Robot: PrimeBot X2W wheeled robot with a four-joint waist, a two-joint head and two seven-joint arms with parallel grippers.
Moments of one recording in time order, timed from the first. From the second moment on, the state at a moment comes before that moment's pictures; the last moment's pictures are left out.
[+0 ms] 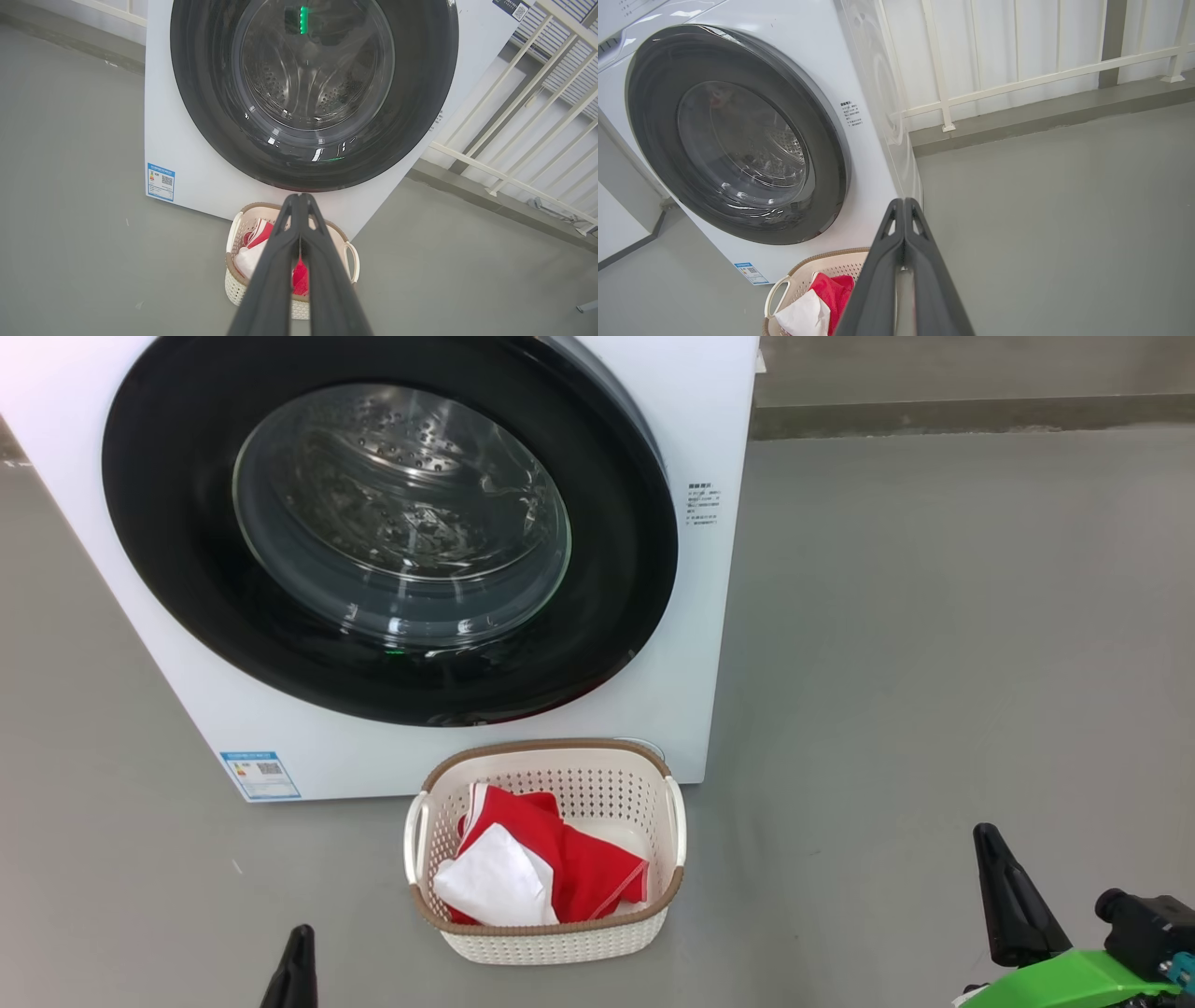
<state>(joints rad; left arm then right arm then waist) 0.10 0.02 0.04 0.19 -0.48 -0.08 -0.18 0.07 -0.02 -0.10 0.20 0.40 0.13 -0.18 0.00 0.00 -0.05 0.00</state>
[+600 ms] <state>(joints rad) 0.07 0.03 0.05 0.21 -0.68 -0.09 -0.12 0.05 -0.02 -0.11 0.21 0.63 0.13 -0.13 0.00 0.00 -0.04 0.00</state>
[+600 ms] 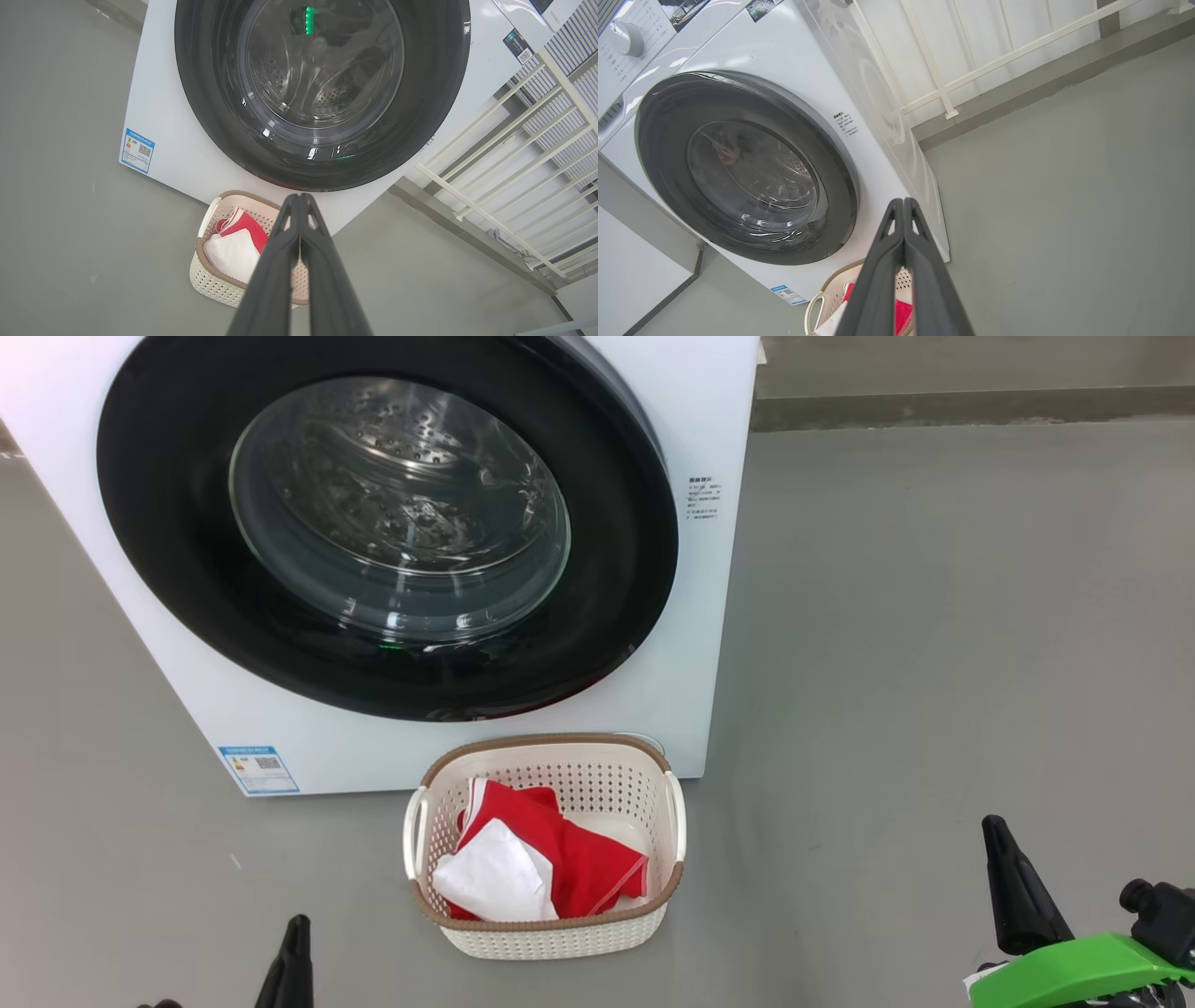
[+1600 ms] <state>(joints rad) 0.02 0.03 0.06 0.23 -1.03 -0.10 -0.03 0.01 -0.02 -0.12 0.23 0.99 0.13 -0.04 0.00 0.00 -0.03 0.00</state>
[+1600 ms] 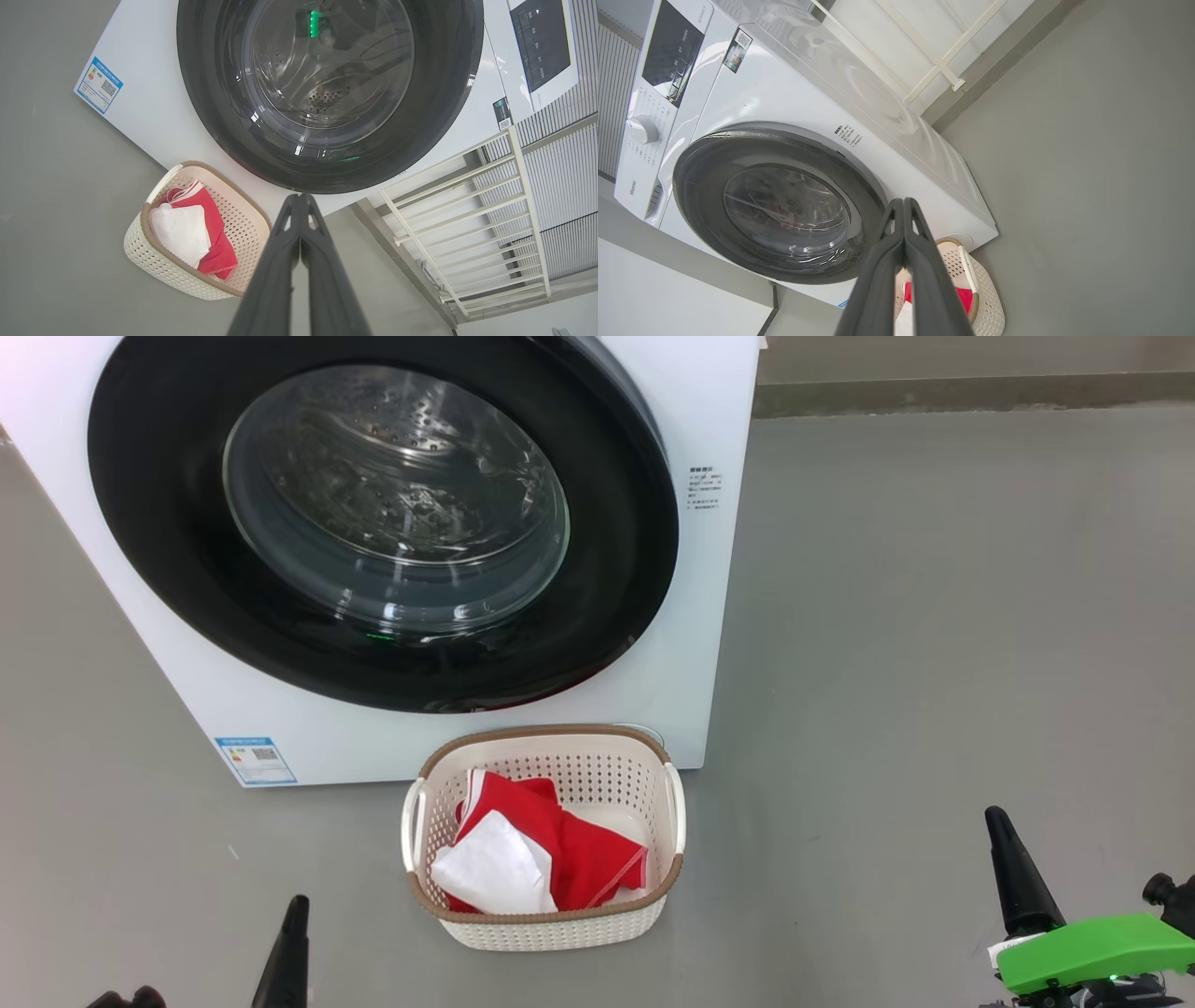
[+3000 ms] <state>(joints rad) -0.05 0.03 0.08 0.26 -1.48 -0.12 0.08 -0.05 -0.03 -0.13 0.26 1.47 0.13 0.08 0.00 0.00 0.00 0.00</state>
